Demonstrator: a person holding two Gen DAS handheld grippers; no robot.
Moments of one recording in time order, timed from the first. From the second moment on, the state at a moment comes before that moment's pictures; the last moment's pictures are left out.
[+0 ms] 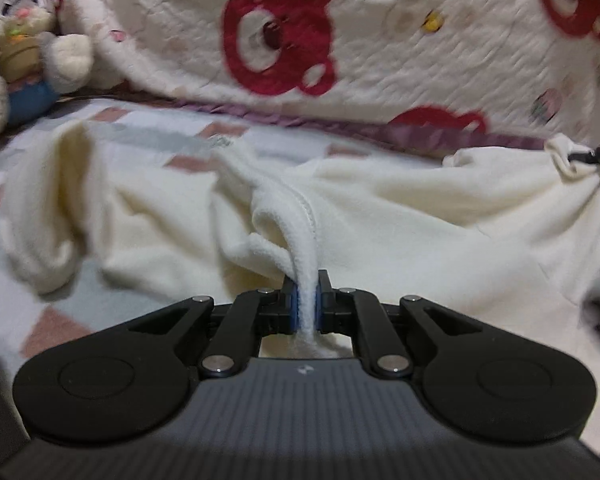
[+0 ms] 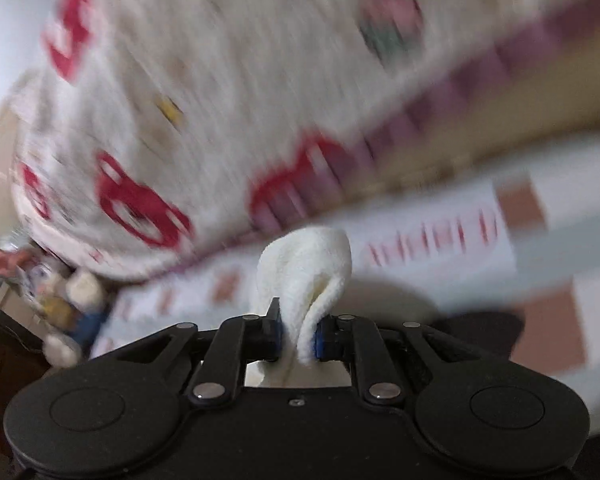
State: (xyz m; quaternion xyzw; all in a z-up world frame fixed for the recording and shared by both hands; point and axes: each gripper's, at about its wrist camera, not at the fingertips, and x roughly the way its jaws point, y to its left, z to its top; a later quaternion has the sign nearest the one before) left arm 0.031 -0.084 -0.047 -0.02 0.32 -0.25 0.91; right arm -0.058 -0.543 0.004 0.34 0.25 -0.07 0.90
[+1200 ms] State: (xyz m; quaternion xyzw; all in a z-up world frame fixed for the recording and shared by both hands) left arm -0.008 -0.264 -0.040 -0.05 0.42 -0.37 0.83; right arm -0.191 -0.440 -0.047 0.18 0.43 0.17 0.87
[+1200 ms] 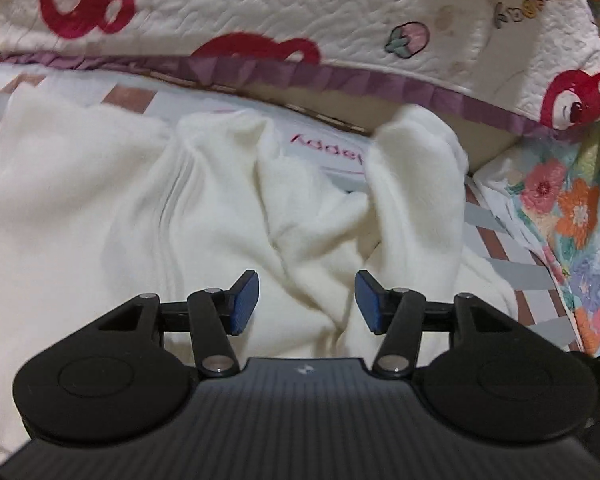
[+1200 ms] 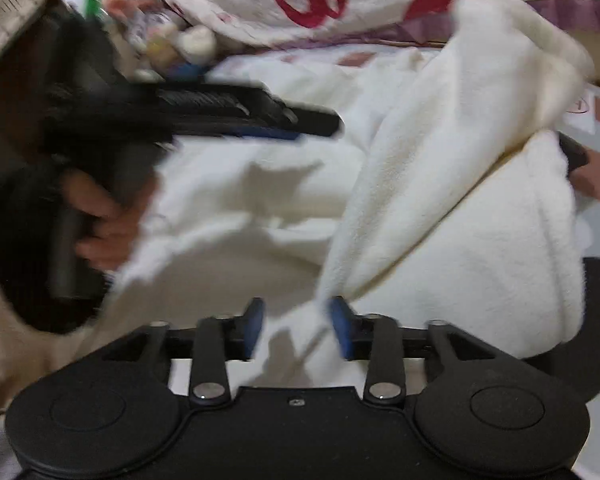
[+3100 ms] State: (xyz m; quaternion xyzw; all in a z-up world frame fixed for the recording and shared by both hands) left arm -0.053 -0.200 -0.013 0.08 0.47 -0.28 0.83; right arm -0.347 -0.695 -0.057 0.35 0.27 -0.33 0.83
